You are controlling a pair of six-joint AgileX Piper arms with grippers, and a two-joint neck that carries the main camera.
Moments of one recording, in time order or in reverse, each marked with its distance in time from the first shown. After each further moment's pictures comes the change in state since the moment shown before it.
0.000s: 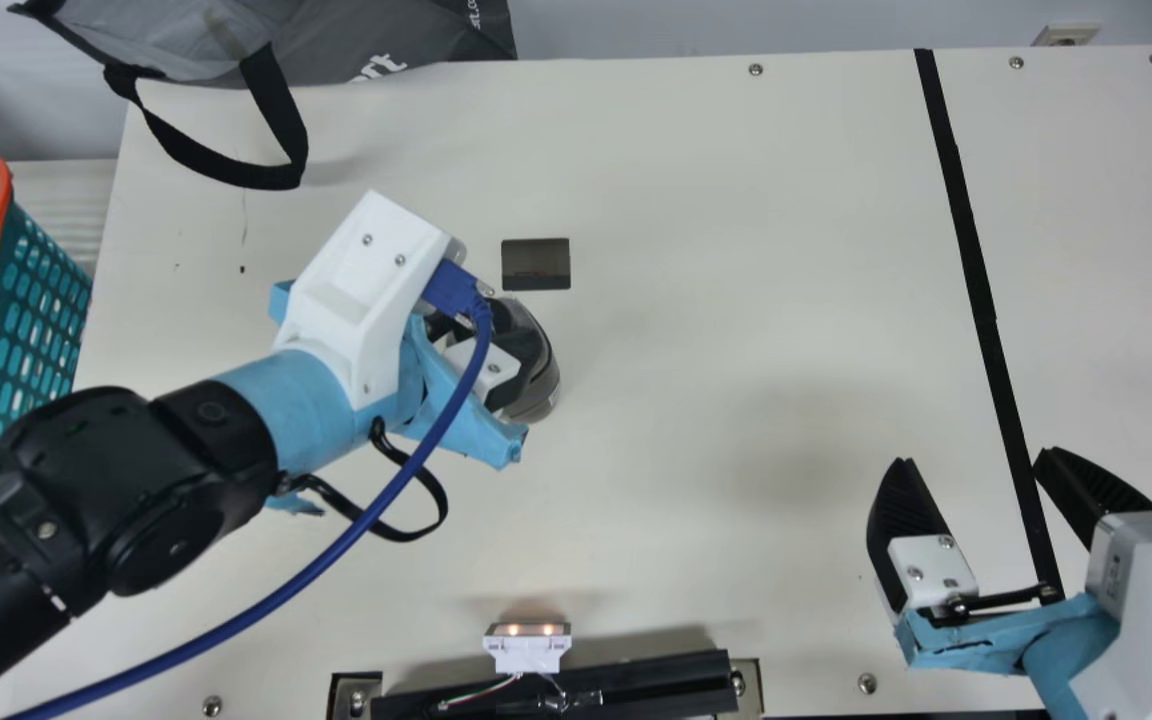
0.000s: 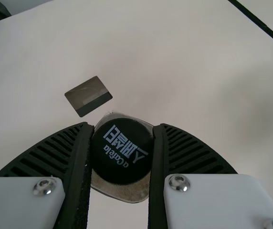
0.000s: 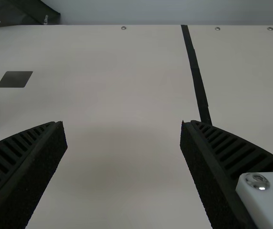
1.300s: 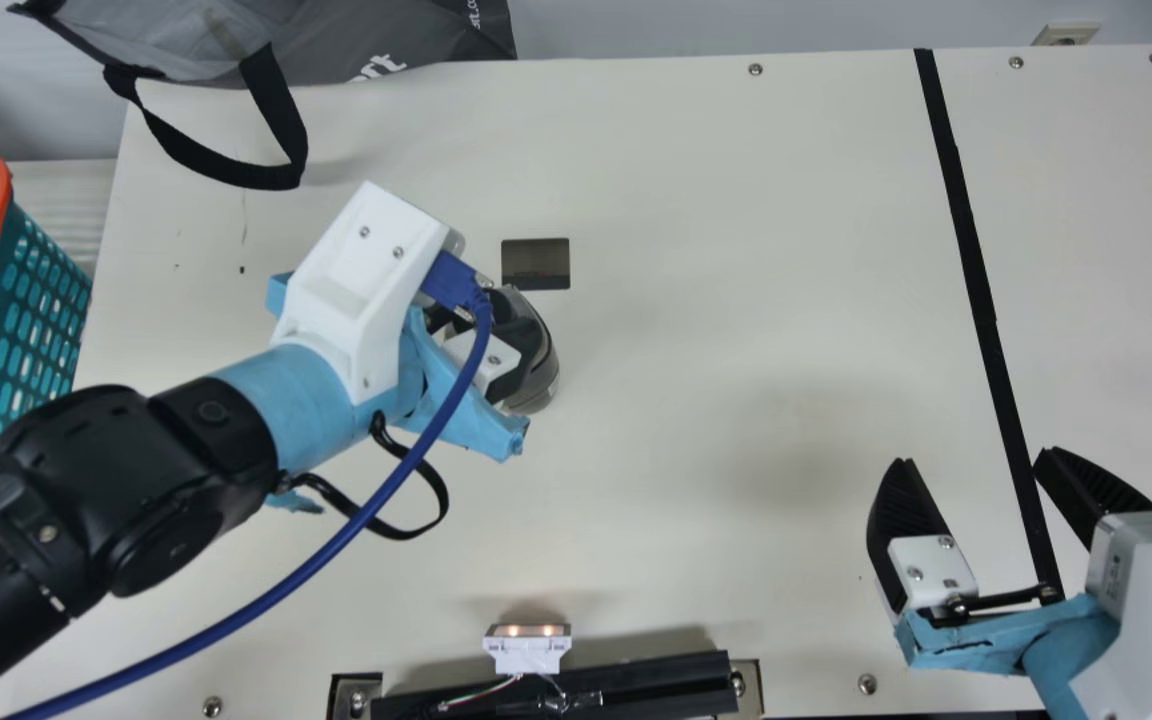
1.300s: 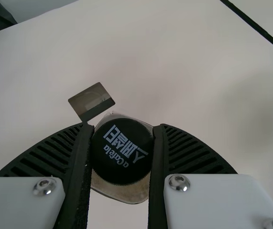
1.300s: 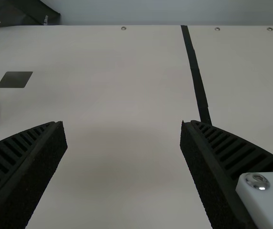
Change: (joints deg) left arm -0.2 0.1 -0.4 2.4 -0.4 -2.0; right arm 0.0 0.0 0.0 0.0 -0.1 0.0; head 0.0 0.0
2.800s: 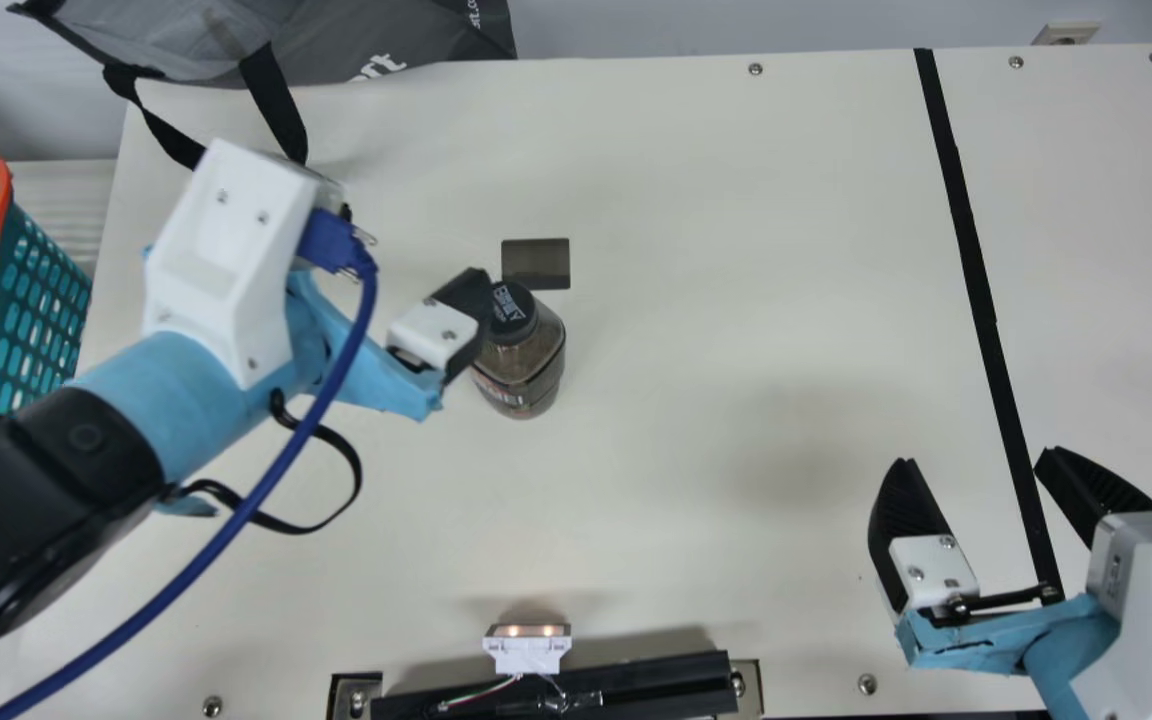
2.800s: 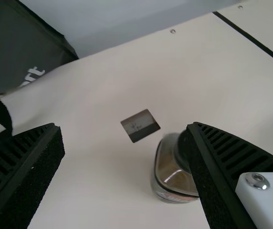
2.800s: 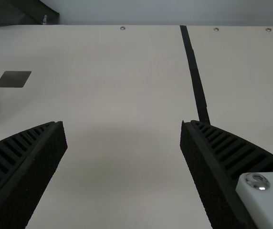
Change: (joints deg) left arm 5.4 -8.7 3.0 15.9 -1.5 -12.9; right arm 0.0 0.0 0.0 -0.3 0.0 0.0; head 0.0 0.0
